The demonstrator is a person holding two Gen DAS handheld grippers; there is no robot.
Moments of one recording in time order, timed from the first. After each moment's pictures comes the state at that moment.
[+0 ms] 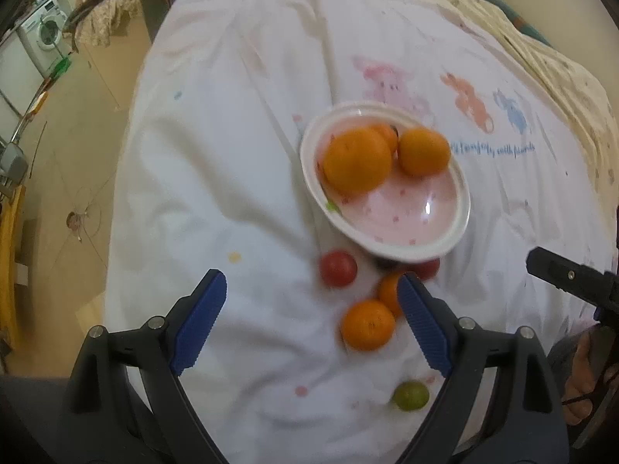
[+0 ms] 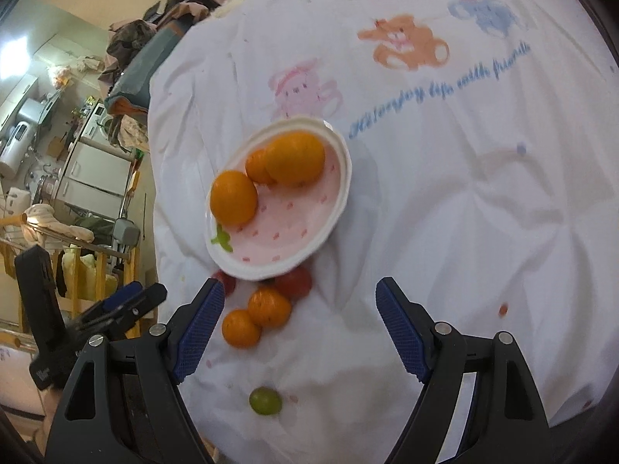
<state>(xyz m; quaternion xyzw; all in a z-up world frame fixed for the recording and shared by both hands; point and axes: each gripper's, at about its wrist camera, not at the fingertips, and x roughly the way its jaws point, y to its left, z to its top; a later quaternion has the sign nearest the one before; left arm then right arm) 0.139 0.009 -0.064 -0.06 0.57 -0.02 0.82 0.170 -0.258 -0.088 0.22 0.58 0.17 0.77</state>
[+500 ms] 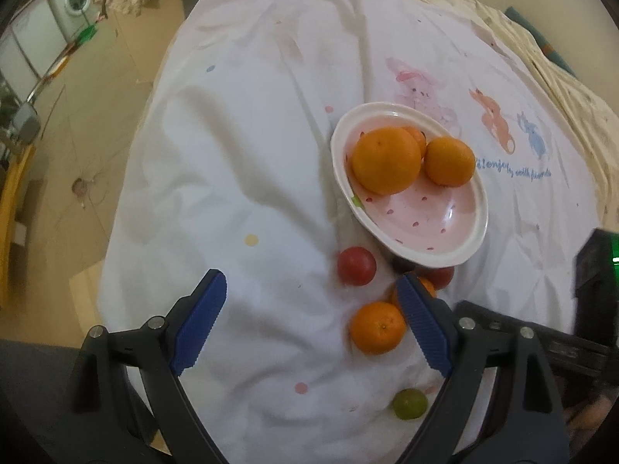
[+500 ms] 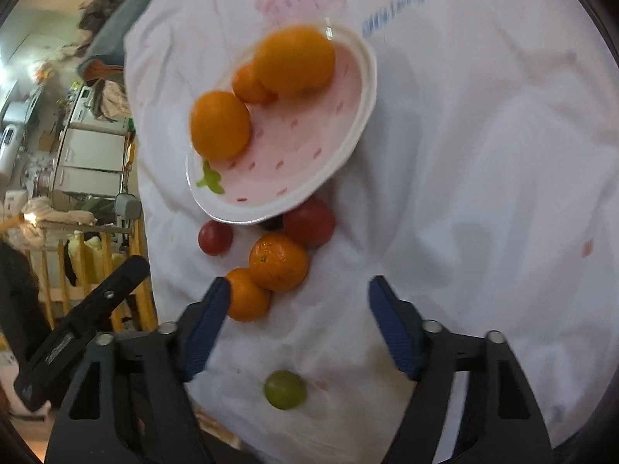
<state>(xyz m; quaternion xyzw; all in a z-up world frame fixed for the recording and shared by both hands) 0.137 0.028 -0.071 -0.12 0.57 0.03 0.81 0.171 -0.212 -0.150 0.26 0.66 0.17 0.68</state>
